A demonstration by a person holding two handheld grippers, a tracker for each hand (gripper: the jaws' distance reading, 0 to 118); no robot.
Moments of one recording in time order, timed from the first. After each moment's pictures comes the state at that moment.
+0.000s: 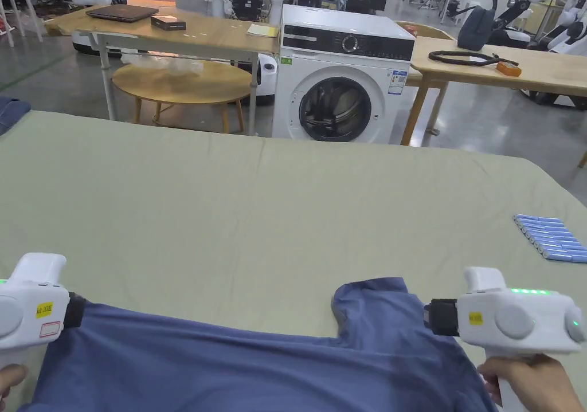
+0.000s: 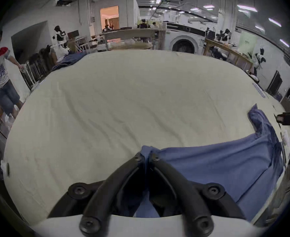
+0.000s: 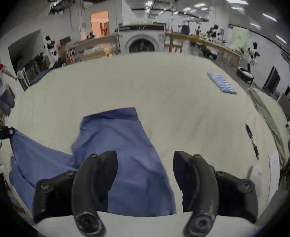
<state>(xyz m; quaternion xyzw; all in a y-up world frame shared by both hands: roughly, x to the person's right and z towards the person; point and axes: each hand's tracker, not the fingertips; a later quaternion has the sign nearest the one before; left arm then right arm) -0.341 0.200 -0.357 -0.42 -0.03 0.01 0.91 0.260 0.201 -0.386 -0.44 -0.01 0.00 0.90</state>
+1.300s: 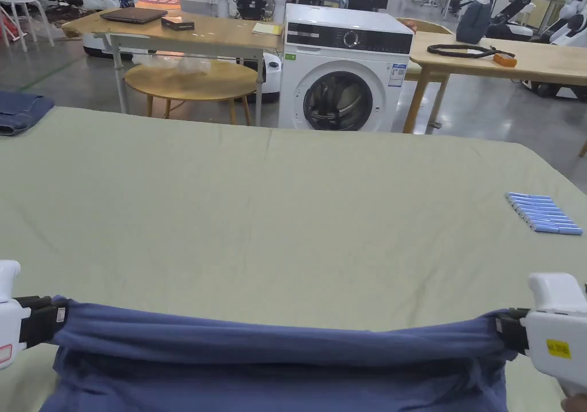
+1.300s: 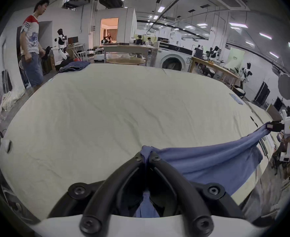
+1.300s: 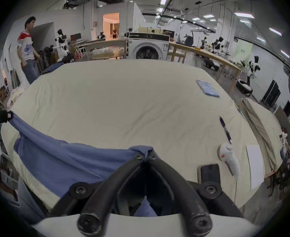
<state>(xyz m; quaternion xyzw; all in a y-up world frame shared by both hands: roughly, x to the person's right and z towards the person) -0.380 0.231 -0.196 -0.35 -0.07 0.05 0.93 0.266 0.266 -0.183 -0.39 -0.01 0.03 0.92</state>
